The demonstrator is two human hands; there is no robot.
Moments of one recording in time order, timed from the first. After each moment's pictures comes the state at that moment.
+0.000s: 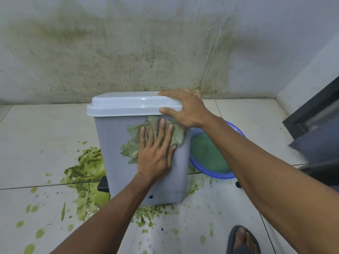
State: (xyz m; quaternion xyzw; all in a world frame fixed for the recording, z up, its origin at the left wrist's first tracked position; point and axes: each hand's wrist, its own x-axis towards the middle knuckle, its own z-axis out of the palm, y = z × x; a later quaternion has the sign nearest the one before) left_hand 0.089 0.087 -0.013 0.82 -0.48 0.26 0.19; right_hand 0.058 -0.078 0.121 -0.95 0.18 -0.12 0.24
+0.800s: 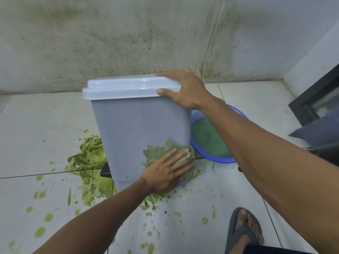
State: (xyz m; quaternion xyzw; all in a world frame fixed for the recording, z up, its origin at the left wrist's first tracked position) left_hand 0.060 0.131 -0.074 0.62 -0.77 0.13 -0.04; right_hand 0.064 -0.079 0.117 -0.94 0.20 -0.14 0.25
